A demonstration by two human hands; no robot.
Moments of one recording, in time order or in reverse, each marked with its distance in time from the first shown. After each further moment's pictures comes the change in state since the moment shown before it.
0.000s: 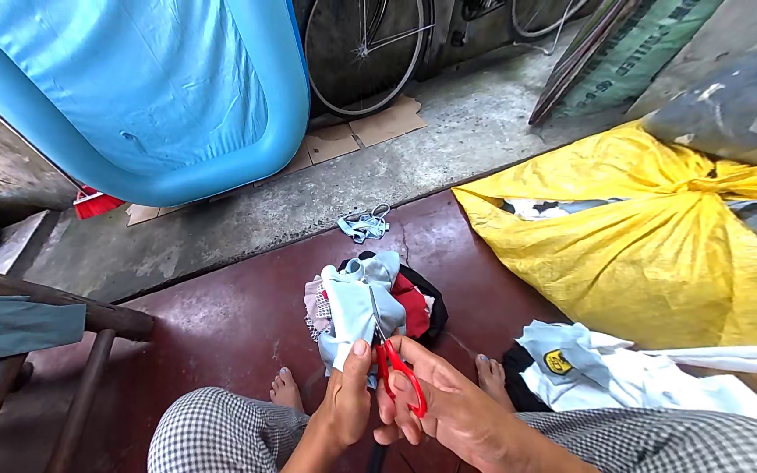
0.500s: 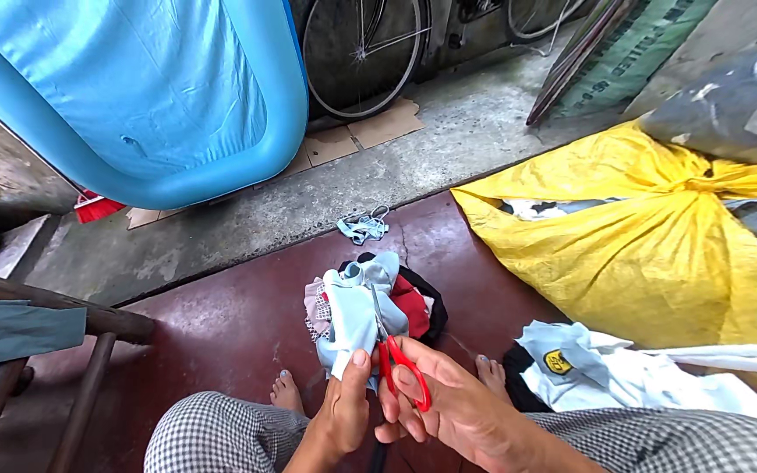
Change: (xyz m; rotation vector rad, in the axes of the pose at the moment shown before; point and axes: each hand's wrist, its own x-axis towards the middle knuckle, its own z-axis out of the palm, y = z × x) left_hand -0.005 -0.005 -0.002 -0.062 -0.035 0.065; right_hand -0.002 -0.006 -0.001 0.082 -0.006 0.004
